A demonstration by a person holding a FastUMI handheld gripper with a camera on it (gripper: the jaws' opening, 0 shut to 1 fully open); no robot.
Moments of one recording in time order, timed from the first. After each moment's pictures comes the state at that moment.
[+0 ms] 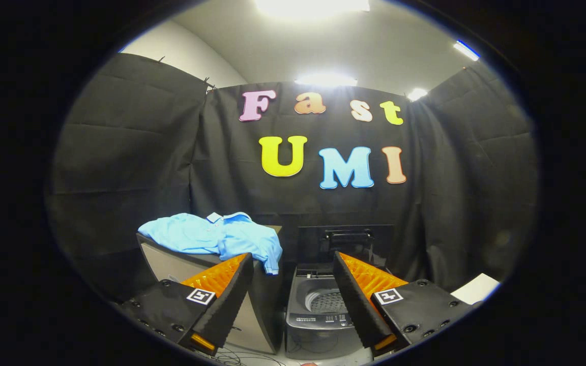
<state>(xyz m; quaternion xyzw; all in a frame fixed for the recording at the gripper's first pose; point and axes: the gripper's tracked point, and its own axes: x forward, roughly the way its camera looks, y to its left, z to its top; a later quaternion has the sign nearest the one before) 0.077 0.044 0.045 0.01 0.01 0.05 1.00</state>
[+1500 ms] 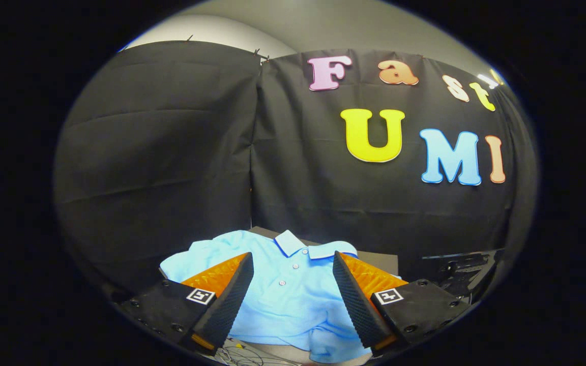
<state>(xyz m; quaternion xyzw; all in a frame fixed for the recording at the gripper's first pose) 0.281 0.270 0.070 -0.01 0.10 0.24 0.97</state>
